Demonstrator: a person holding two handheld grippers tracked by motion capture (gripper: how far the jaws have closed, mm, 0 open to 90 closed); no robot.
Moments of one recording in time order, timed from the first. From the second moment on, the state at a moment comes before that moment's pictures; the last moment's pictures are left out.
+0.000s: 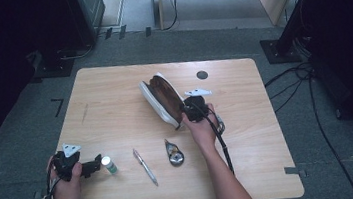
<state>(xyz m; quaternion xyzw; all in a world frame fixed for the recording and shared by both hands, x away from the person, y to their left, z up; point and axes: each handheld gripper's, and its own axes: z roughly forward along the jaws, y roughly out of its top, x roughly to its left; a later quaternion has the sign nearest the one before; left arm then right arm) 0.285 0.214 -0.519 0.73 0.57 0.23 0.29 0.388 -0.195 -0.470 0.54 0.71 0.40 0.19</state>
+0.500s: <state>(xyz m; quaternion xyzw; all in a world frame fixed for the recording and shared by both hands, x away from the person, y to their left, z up) 0.285 0.214 -0.519 0.73 0.57 0.23 0.29 0.350 -0.242 -0.468 0.55 0.71 0.41 0.16</state>
